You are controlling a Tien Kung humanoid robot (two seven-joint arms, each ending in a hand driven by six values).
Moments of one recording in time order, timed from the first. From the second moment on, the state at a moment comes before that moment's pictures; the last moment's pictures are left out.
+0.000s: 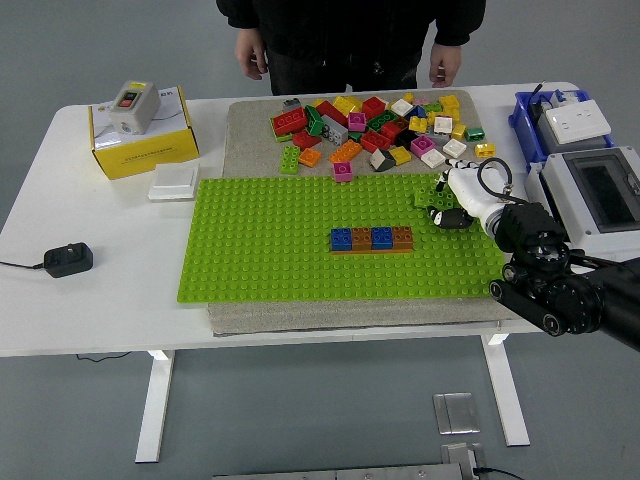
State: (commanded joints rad) left arm 0.01 0.16 -1.81 -0.18 2.27 -0.09 0.13; right arm 0.85 -0.18 0.29 0.65 -1.70 -0.31 -0.20
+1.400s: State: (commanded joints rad) left arm 0.01 0.15 -1.81 -0.18 2.27 -0.09 0.13; right arm 0.84 -0.22 0.39 0.72 -1.71 -0.26 -0.23
